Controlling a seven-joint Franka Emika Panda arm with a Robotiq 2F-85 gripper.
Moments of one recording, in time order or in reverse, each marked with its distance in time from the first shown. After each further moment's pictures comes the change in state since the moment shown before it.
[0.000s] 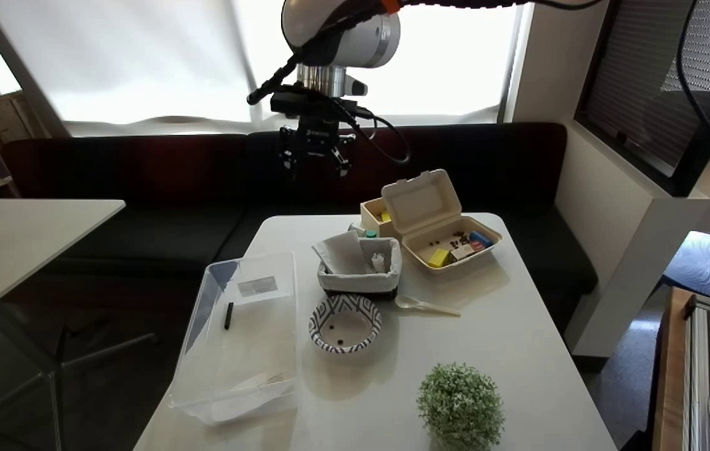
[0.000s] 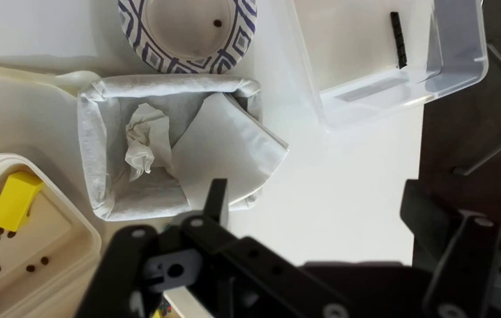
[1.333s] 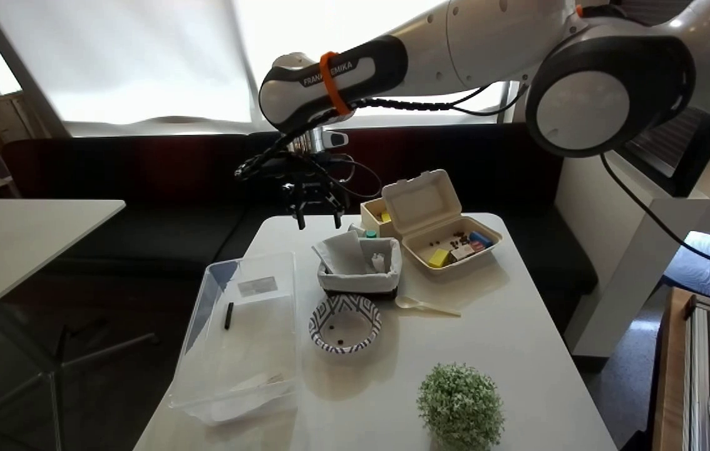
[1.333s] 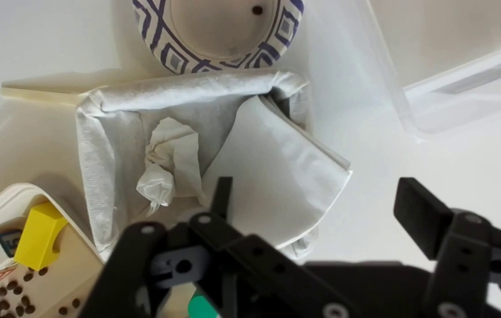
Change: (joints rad) arm -0.008 0.500 -0.009 0.623 -0.070 -0.376 0.178
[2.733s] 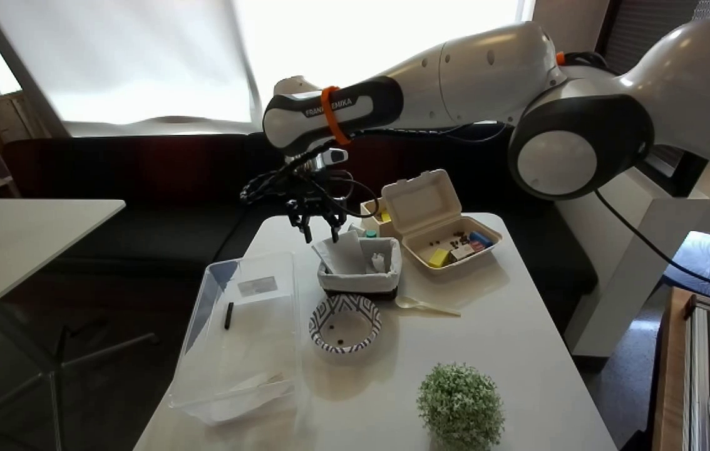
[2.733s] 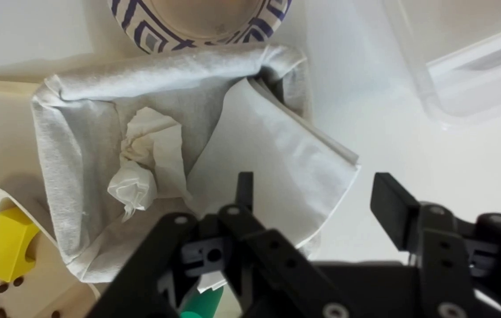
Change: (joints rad) arm -0.005 0.154 -0.008 0.181 -0.008 -0.030 0.025
